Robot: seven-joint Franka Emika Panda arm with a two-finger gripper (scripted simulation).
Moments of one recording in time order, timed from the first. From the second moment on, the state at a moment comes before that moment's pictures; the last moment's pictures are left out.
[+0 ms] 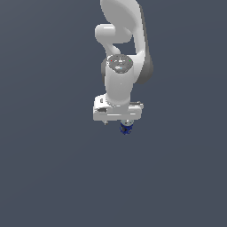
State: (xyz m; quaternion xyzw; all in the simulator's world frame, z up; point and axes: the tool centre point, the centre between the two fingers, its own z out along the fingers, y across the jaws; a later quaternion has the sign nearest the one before) arm 0.003 0.014 0.165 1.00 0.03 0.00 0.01
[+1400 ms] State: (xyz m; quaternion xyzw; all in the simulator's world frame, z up) arm -0.009 0.015 0.151 1.00 -0.05 0.00 0.01
